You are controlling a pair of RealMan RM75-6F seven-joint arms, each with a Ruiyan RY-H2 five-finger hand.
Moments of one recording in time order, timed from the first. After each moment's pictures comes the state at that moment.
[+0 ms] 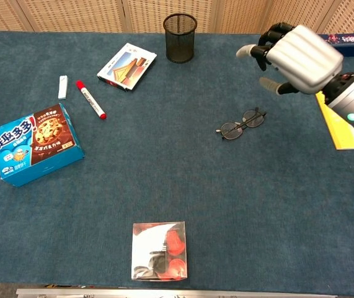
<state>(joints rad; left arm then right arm) -0.12 -1.14 -0.06 -1.58 1.48 1.48 0.08 0.67 -1.66 -0.02 -0.82 -1.70 1.44 -0.07</state>
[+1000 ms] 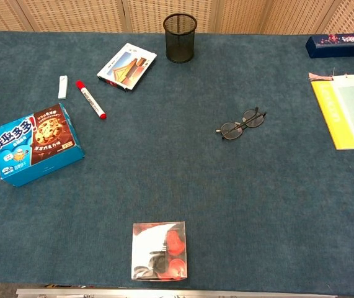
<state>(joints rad) -0.12 -1.14 -0.06 -1.58 1.48 1.48 0.08 0.23 -1.15 0.02 -1.58 -1.41 1.60 -0.22</state>
